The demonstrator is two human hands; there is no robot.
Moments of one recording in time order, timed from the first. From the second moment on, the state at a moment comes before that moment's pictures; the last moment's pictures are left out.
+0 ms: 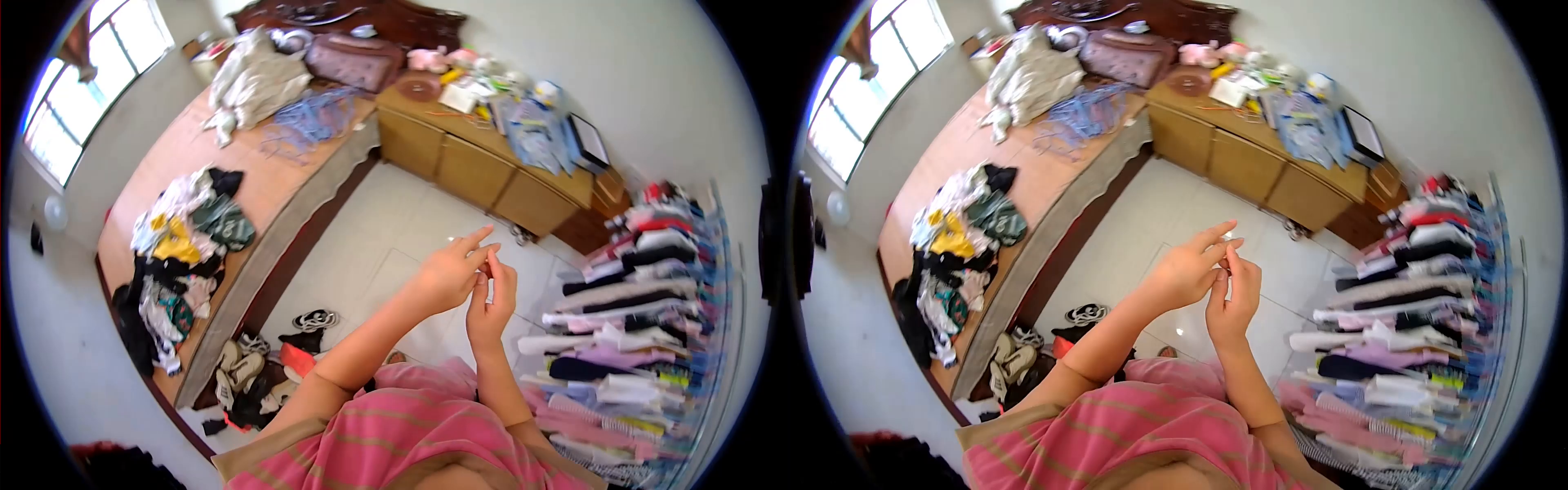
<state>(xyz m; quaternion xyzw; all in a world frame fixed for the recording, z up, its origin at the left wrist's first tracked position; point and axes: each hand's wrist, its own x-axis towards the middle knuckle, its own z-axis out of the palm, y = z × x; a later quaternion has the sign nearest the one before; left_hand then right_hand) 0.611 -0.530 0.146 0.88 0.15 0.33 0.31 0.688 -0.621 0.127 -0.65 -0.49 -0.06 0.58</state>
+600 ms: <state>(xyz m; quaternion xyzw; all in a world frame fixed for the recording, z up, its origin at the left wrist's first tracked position) 0.490 -0.303 0.111 0.75 0.51 0.35 0.23 0.605 -0.306 0.105 -0.45 -0.69 0.20 0.52</state>
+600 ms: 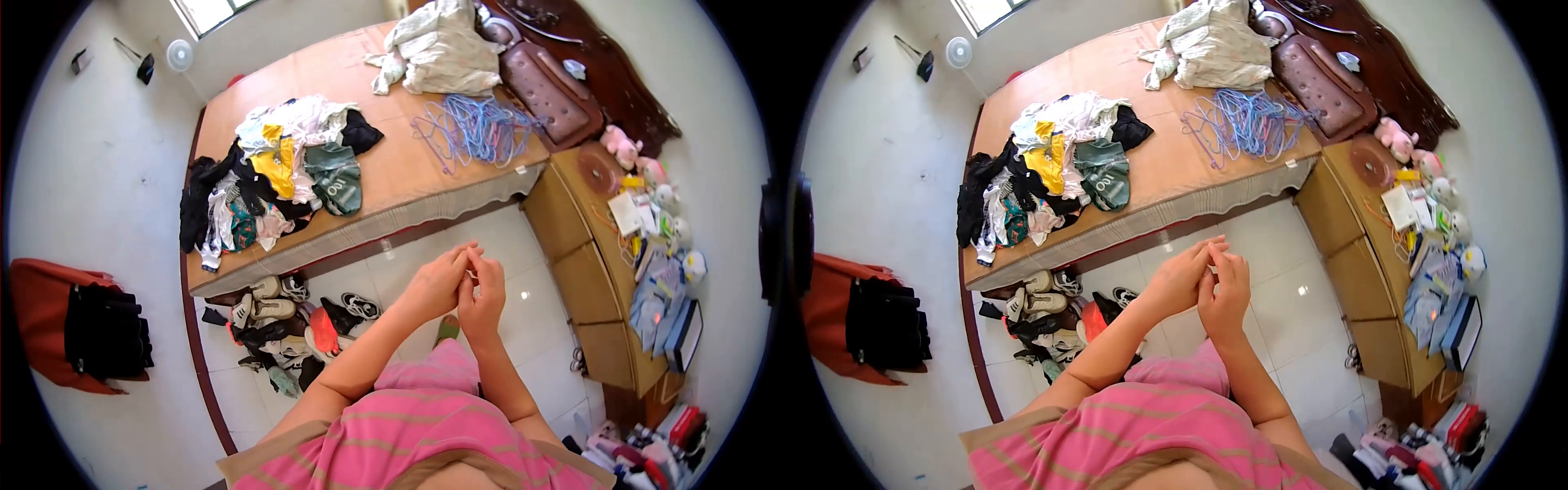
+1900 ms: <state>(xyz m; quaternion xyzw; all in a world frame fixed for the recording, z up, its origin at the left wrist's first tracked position) -0.128 -0.090 -0.249 -0.17 0.65 0.57 0.46 0.204 -0.044 0.017 -0.35 -0.84 0.41 0.09</state>
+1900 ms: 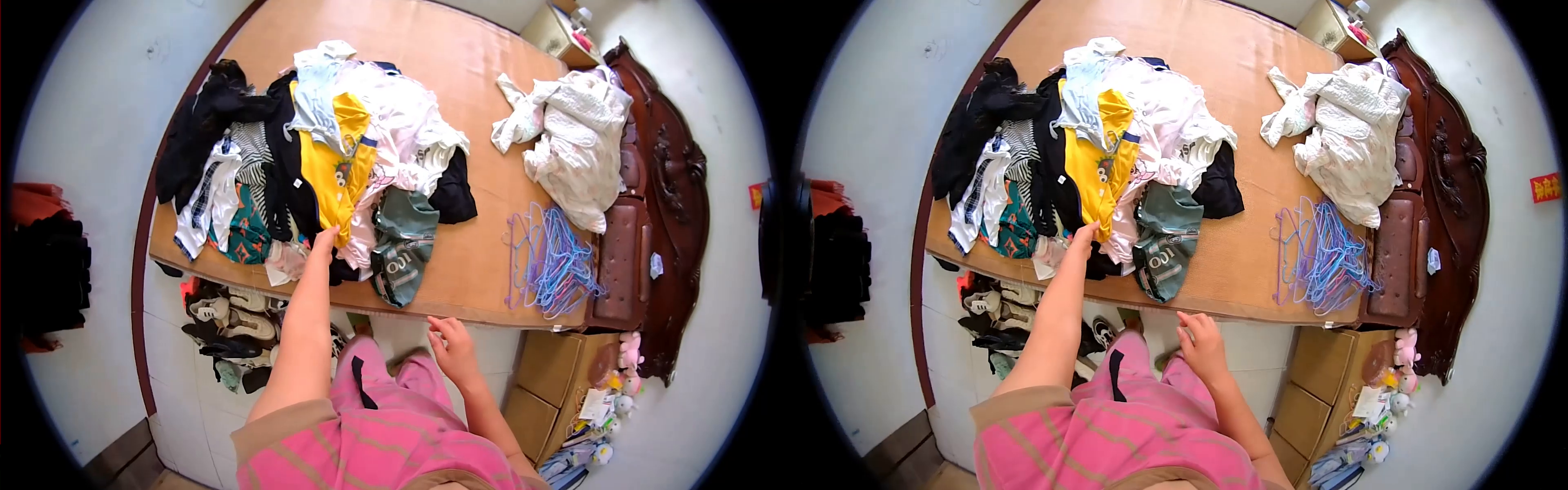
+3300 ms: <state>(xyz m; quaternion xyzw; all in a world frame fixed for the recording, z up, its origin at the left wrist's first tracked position) -0.102 0.085 -0.196 0.15 0.64 0.70 0.29 0.282 0.030 -0.090 -0.53 -0.50 0.68 0.06</state>
